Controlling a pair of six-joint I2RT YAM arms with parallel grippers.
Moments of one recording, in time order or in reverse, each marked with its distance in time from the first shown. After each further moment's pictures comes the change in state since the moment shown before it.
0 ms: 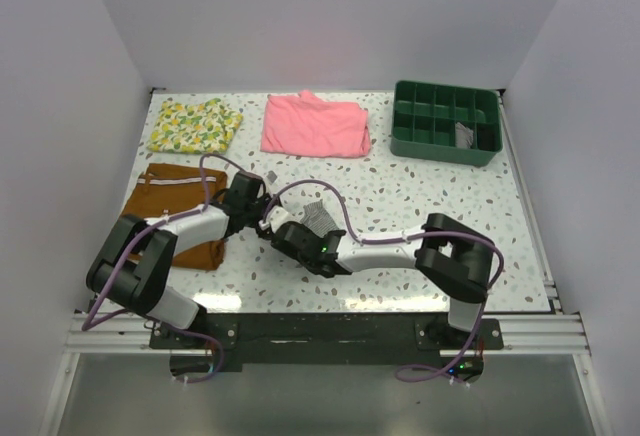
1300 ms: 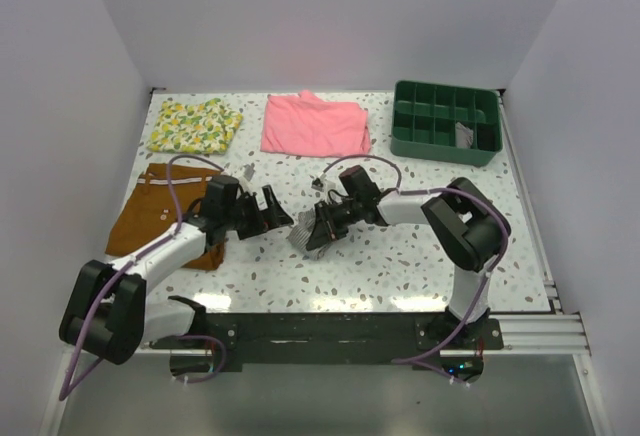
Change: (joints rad) left arm 0.084 -0.278 -0.103 -0.027 -0.092 0.050; right arm -0.537 0.041 -0.152 0.275 -1.298 0.283
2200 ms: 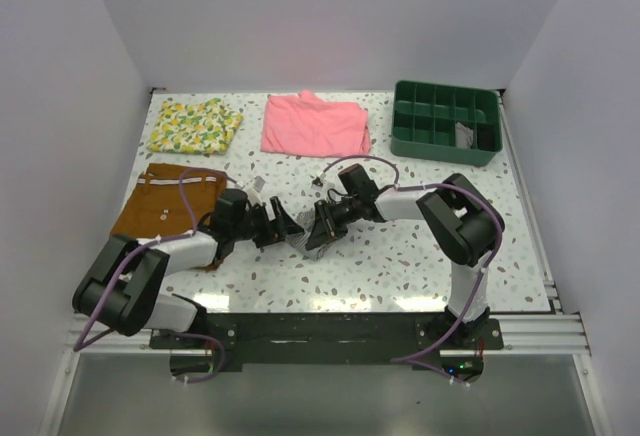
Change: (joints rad) left arm -0.059 0.153 -0.157 0.423 0.106 -0.124; right arm -0.019 0.058 0.049 -0.048 -0.058 0.037
